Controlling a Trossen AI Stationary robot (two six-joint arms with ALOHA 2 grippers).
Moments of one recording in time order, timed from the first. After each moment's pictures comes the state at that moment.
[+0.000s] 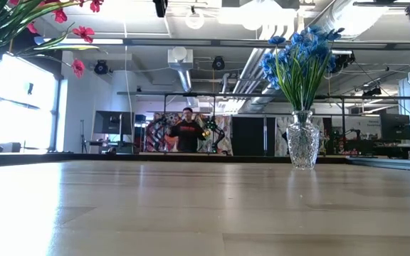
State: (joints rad) left arm 0.13 1.22 1.02 0.21 0.14 -0.44; right arm 1.40 1.04 1.41 -1.13 1.07 0.91
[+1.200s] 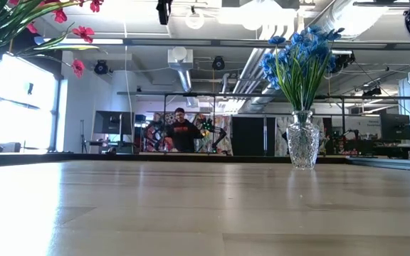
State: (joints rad) left arm 0.13 1.27 1.02 0.20 0.12 -0.46; right arm 1.39 0.96 0.67 -0.15 1.11 0.38
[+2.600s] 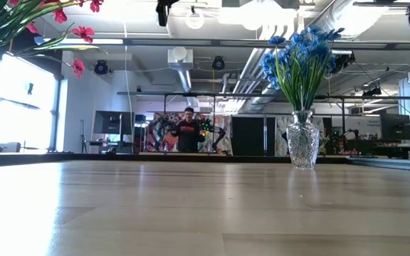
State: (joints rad) left arm 0.14 1.26 1.02 0.21 0.07 -0.42; right arm 1.36 1.01 0.67 0.03 0.99 0.76
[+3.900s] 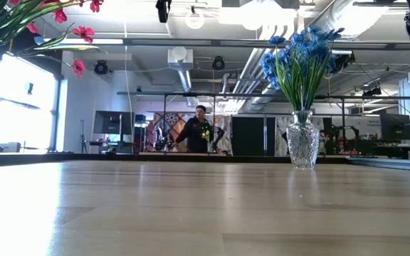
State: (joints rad) left arm 0.10 1.26 1.02 0.20 0.06 -0.39; right arm 1.33 0.93 0.67 -0.29 0.80 1.05
